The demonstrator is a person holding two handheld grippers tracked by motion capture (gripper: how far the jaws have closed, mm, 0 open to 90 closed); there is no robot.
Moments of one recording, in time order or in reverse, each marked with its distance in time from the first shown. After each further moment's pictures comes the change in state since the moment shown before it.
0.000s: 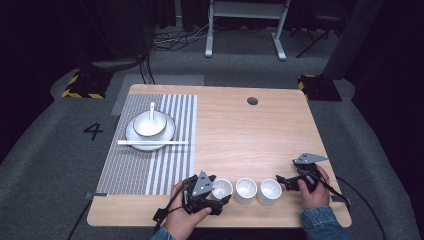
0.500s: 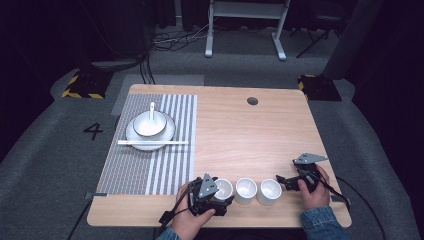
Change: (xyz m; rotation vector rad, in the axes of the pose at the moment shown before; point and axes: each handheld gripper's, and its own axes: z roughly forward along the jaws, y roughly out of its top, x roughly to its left) left arm -0.003 -0.011 0.021 0.016 0.046 -0.027; right arm 0.000 0.000 0.000 0.000 0.000 0.000
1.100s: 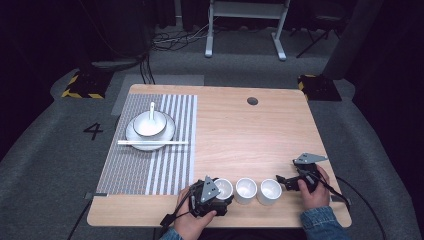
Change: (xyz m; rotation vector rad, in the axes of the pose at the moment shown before) left arm -0.003 -0.008 0.005 -0.029 0.045 0.037; right arm 0.000 0.000 0.000 0.000 0.000 0.000
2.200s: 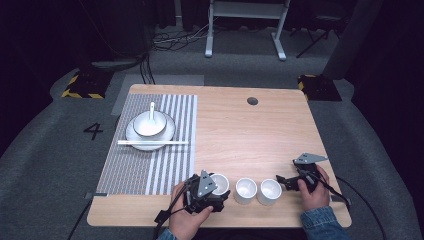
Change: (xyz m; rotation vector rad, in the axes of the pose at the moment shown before) left arm 0.004 0.029 -0.030 0.048 0.043 -0.001; right arm 0.000 0.000 0.000 0.000 -0.002 0.002
